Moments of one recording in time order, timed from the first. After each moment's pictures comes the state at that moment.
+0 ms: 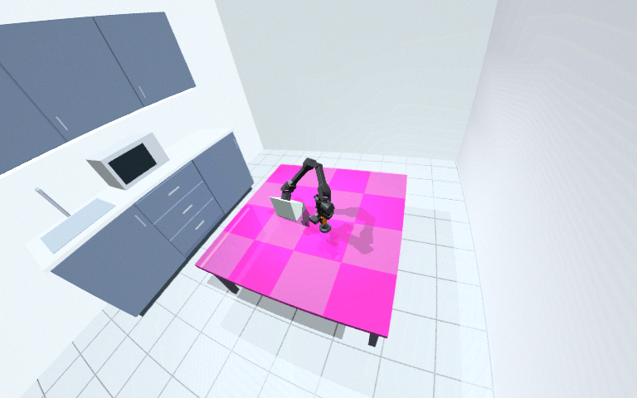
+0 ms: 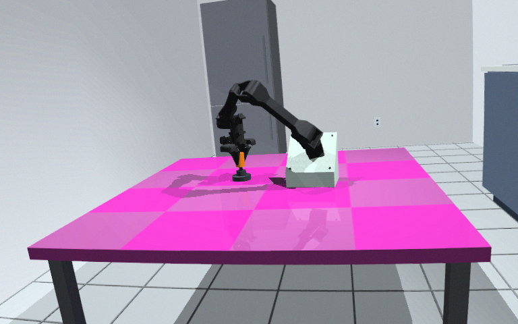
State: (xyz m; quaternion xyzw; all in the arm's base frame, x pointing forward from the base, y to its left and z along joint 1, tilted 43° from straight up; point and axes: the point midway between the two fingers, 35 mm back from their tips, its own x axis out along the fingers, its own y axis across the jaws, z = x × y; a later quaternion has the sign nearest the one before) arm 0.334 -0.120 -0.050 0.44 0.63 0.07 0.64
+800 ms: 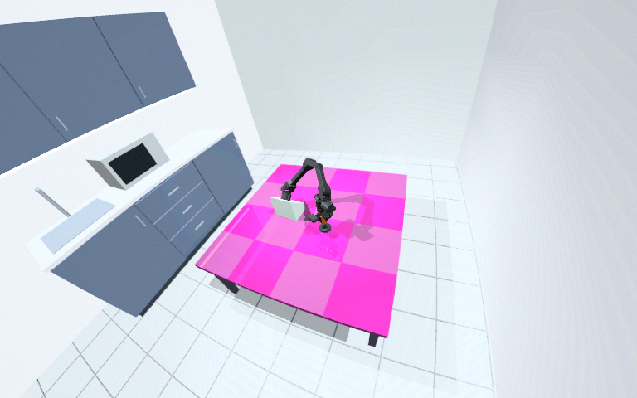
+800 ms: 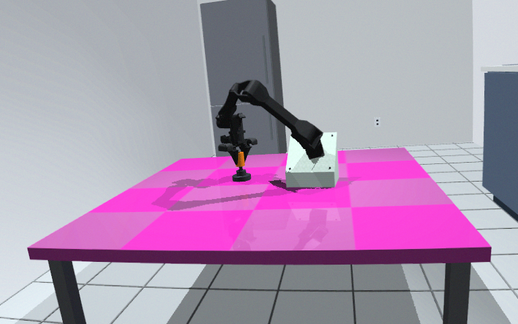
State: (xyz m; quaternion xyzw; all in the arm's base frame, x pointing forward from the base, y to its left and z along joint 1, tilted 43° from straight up) arm 0.334 -0.121 -0.047 0.50 0.63 0.01 0.59
